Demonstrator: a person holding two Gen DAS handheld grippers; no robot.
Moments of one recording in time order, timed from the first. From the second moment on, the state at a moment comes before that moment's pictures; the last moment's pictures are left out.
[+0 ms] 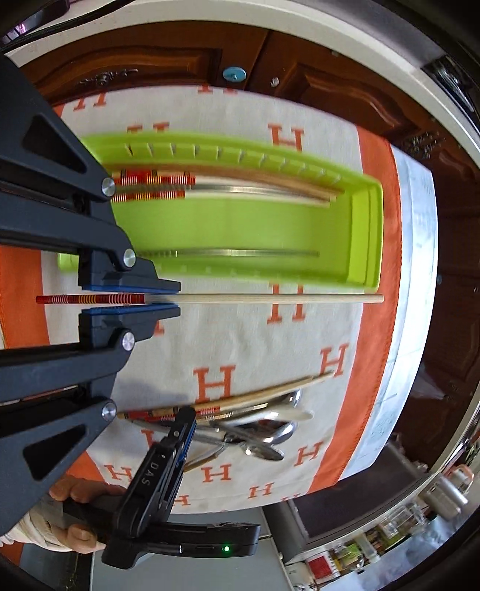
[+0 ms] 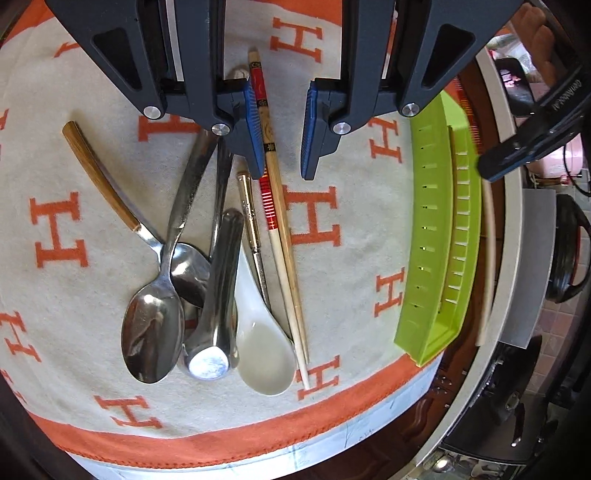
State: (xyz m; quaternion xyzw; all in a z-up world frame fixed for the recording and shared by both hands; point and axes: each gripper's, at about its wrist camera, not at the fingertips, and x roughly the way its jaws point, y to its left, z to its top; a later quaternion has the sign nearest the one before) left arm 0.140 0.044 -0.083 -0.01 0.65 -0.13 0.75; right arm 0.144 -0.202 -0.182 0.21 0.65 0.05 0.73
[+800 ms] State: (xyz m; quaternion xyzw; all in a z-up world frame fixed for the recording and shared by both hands) left arm 0.171 0.094 -0.138 0.02 0.66 -0.08 0.75; right arm 0.158 -0.172 -0.185 0.15 0.67 0.03 0.72
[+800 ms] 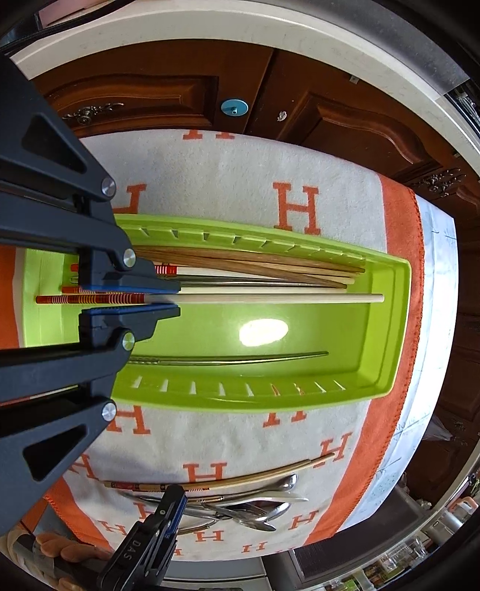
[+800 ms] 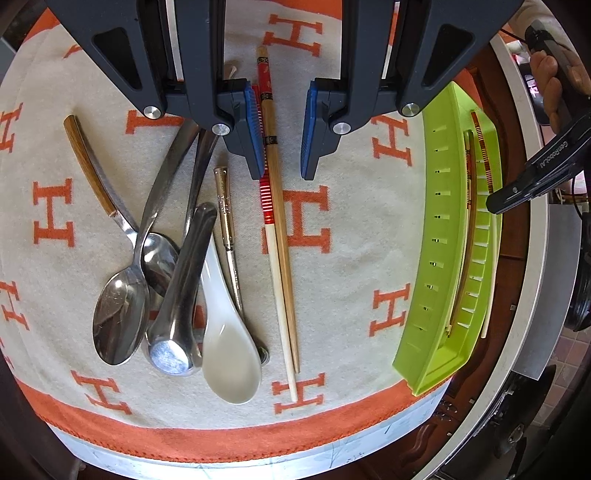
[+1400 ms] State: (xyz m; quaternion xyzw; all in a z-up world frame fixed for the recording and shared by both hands) left arm 0.178 0.100 -0.165 0.02 0.67 -0.09 0.73; right arm 0.164 -0.156 -0.196 0.13 0.68 0.03 0.72
